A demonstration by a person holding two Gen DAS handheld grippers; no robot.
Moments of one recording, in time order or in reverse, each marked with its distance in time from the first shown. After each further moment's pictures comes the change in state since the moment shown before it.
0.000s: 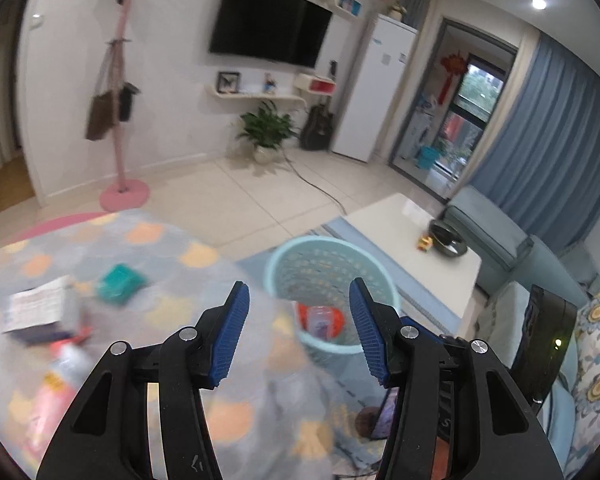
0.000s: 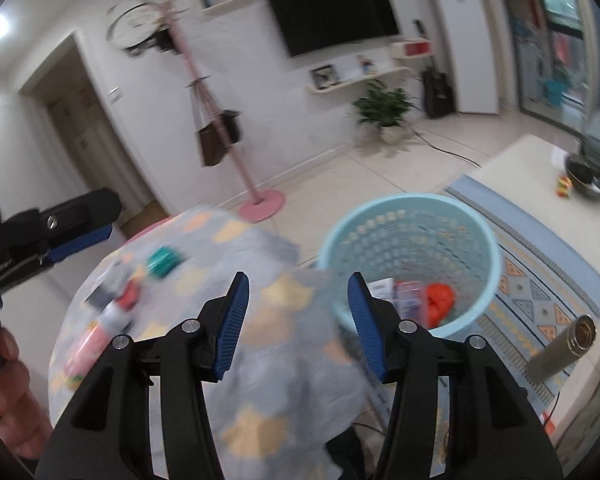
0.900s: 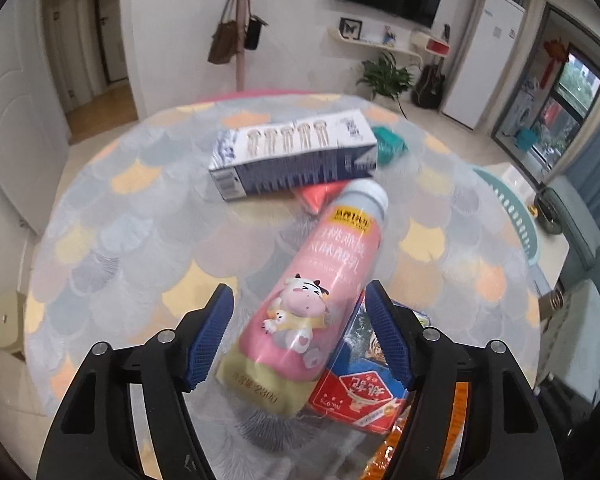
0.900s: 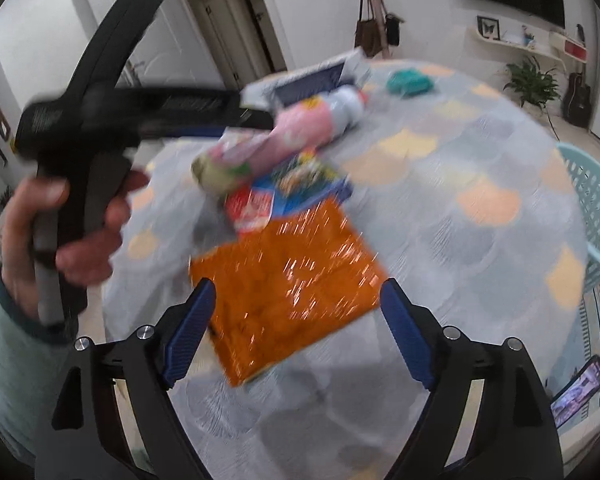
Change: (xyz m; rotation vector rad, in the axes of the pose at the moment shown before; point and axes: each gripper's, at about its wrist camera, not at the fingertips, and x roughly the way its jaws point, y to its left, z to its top) left arm -0.049 0.202 -0.107 -0.149 0.205 0.311; right arm 0.012 0.191 -0.161 -0.374 0.346 0.292
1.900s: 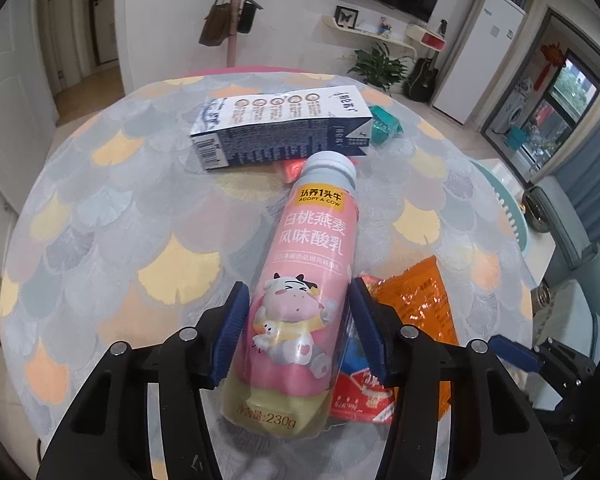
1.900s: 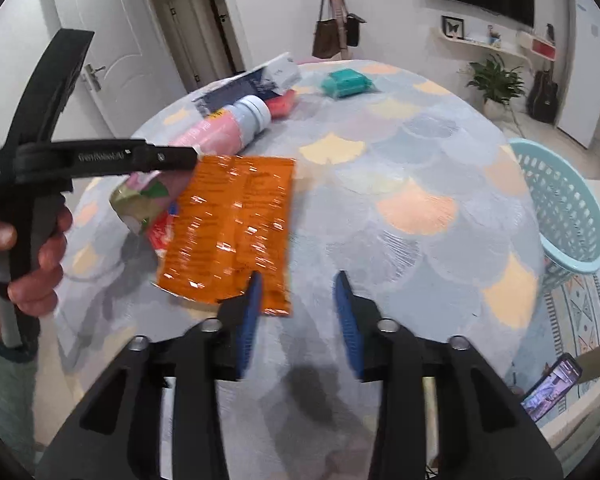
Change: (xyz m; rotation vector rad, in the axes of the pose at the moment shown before) left arm 0.003 0.004 -0.013 -0.040 0.038 -0.062; right arm -0.002 -0.042 0.017 0.038 -0.015 -0.128
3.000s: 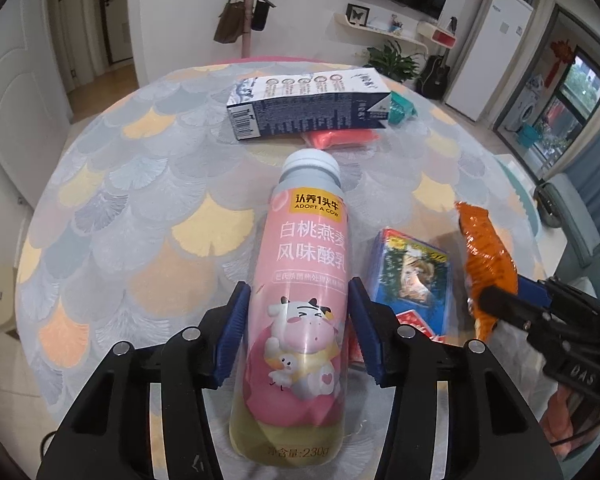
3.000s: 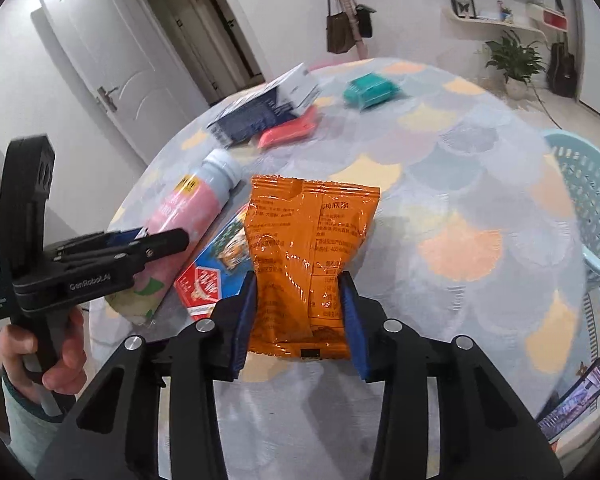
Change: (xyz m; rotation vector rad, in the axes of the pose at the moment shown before) left arm -0.016 0.007 -0.026 -0.001 0.000 0.048; right arm 0.017 -0.006 0.033 0.090 0.005 0.123
